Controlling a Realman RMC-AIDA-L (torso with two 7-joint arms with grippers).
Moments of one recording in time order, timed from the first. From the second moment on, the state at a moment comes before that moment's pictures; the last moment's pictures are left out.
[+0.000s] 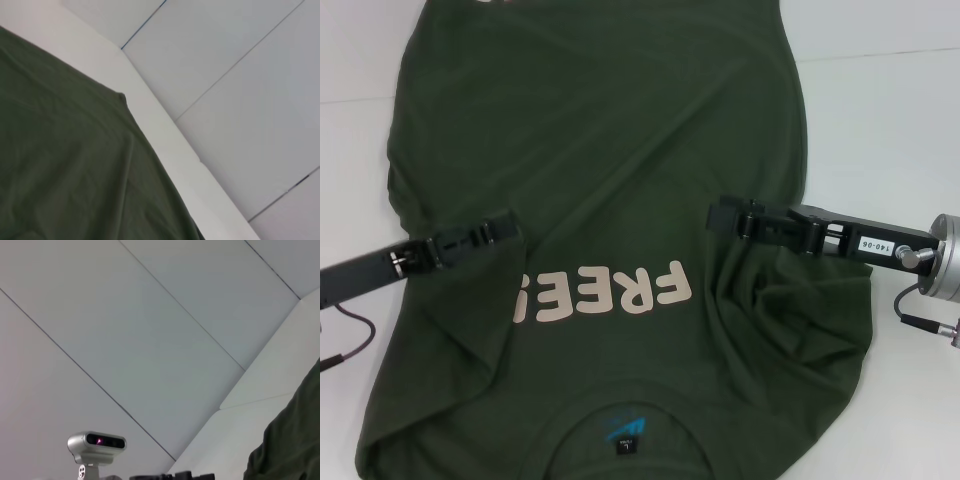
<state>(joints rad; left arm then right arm) -0.55 -2.16 0.34 0.65 2.16 1.56 -1.86 0.48 2.06 -0.57 -0.42 -1.84 -1.67 1.65</state>
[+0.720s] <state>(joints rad) -0.51 -2.13 0.35 0.67 2.15 1.42 -1.72 0.49 2.05 -0.56 -0.41 -1.83 -1.68 1.66</state>
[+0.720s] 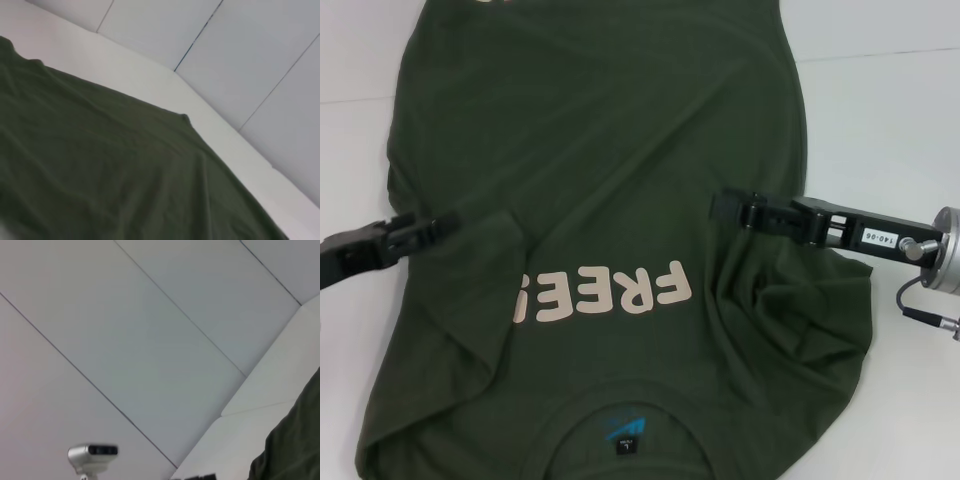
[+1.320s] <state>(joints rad) -0.43 -2.12 0.37 0.71 2.24 1.62 -1.72 0.48 2.05 -0.56 -0.41 -1.83 -1.68 1.66</state>
